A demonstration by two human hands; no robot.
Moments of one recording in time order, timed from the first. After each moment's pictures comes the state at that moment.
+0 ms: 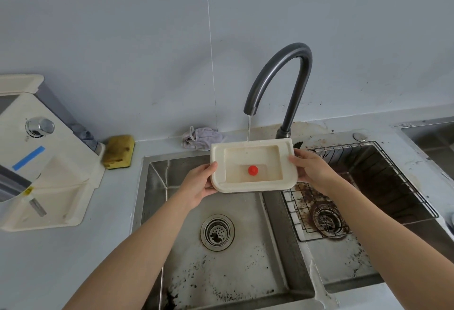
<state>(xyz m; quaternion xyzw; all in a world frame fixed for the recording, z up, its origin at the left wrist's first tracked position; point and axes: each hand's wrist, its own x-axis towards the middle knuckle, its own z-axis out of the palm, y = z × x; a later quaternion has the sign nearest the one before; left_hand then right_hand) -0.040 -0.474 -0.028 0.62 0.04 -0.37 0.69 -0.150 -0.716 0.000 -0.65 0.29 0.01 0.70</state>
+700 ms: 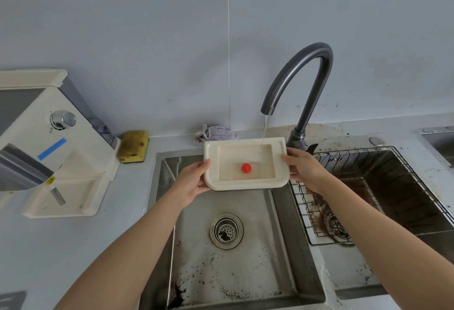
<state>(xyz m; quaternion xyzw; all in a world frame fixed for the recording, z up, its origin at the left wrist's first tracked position) -0.028 -0.437 -0.021 0.64 0.07 -0.33 0.69 -0.118 -0.689 -0.009 -0.65 0.26 0.04 0.71</state>
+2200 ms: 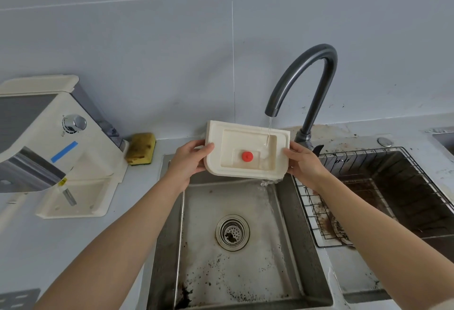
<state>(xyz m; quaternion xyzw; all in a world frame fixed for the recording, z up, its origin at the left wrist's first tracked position) -0.010 -0.430 0.021 0.71 -0.04 -0.21 0.67 -0.108 -0.682 -0.010 -0.57 0.19 -0.01 0.80</state>
